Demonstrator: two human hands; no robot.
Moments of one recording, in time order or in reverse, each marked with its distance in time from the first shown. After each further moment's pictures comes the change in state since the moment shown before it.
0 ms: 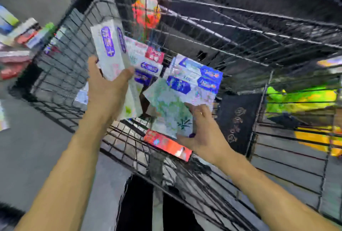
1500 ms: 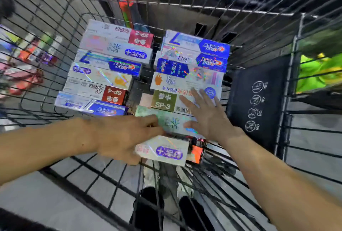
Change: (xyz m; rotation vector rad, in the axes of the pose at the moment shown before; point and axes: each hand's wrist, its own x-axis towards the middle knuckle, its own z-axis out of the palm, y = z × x) left_hand -0.026 -0.079 0.039 1.288 -1.534 0.589; right_hand 0.066 0.143 0.071 -0.482 -0.198 0.002
